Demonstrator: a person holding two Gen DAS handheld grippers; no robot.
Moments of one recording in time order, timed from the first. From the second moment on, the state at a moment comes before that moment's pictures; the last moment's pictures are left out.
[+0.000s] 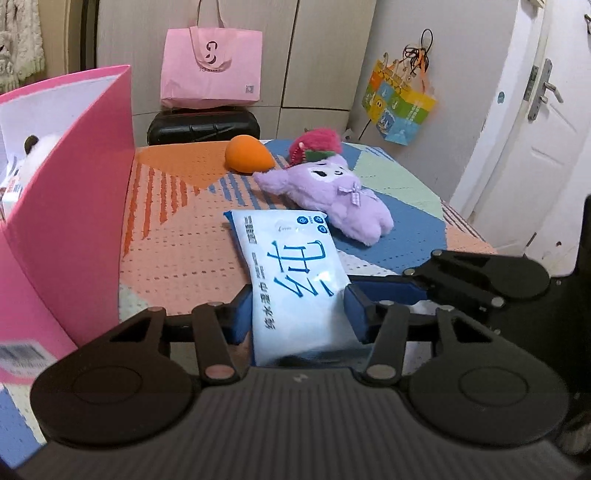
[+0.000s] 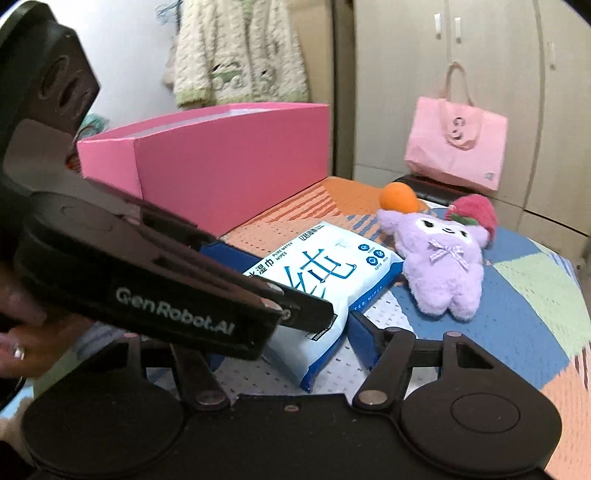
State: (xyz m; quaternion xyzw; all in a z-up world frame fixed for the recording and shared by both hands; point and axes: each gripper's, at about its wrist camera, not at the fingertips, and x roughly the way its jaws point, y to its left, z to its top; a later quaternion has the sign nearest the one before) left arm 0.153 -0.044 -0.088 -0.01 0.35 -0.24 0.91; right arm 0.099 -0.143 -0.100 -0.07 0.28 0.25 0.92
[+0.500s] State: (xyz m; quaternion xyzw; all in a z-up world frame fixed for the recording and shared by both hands) left arm 0.128 -0.056 -0.084 0.04 0.31 -0.24 0.92; right arm 0.063 -0.138 -0.112 -0.05 0.22 0.21 0.95
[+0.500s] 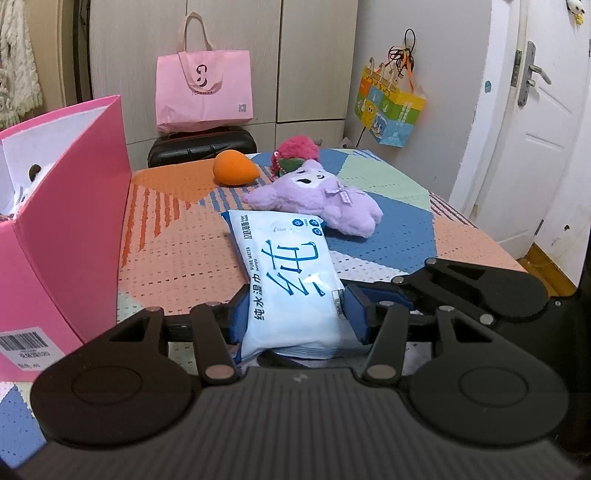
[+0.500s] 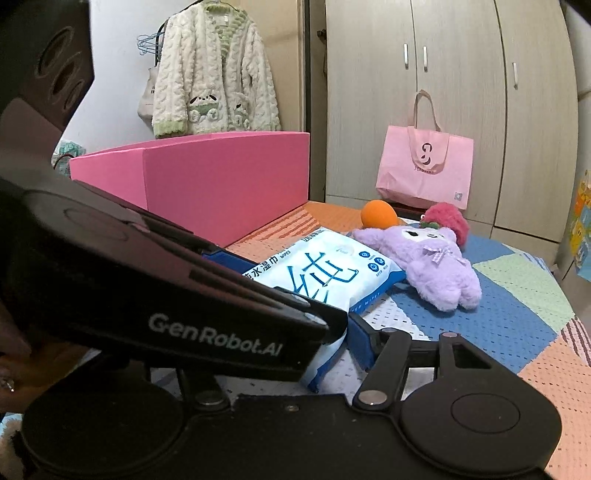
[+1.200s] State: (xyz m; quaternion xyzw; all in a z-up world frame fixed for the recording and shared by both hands) left arm 0.089 -0.049 -0.059 0.03 0.33 -0.25 0.91; right arm 0.037 -0.139 -0.081 -0.03 0.27 0.23 0.94
